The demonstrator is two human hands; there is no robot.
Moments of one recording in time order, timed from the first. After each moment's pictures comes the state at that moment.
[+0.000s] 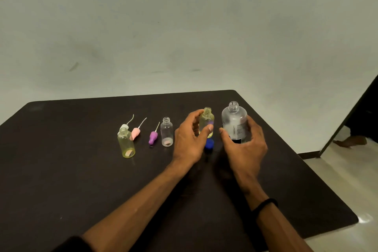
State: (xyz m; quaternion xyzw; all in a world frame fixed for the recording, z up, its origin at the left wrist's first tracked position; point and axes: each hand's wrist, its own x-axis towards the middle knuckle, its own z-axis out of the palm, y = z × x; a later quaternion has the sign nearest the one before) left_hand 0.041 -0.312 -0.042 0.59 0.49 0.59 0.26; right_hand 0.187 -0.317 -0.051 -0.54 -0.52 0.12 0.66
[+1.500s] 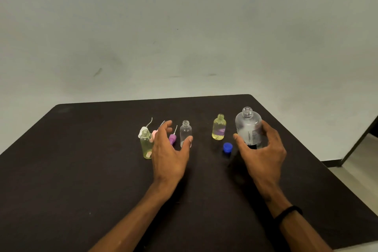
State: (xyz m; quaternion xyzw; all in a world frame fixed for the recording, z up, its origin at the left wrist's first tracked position) left_hand -0.030 -0.364 -0.053 0.48 0.65 0.57 0.11; right_hand 0.185 -0.316 -0.056 -0.53 -0.56 0.10 0.62
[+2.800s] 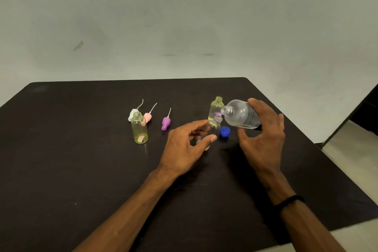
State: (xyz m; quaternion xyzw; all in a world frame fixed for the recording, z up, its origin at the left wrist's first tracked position) left_hand -0.017 -0.356 -0.065 0.64 0.48 0.54 0.27; right_hand 0.190 -0.319 -0.056 -0.47 -0.69 -0.02 0.55
